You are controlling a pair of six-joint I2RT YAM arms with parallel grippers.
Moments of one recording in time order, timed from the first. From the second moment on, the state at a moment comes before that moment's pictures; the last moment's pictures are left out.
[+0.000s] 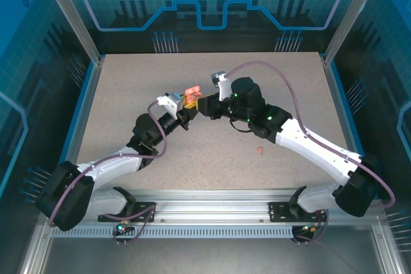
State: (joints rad) left arm -0.53 1.24 0.49 0.90 0.17 -0.09; right arm 0.78 1.32 1.20 -0.23 -0.19 0.48
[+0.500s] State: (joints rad) left arm -0.51 1.25 0.49 0.84 0.00 -0.06; right arm 0.72 1.13 1.07 -0.39 -0.20 0.53
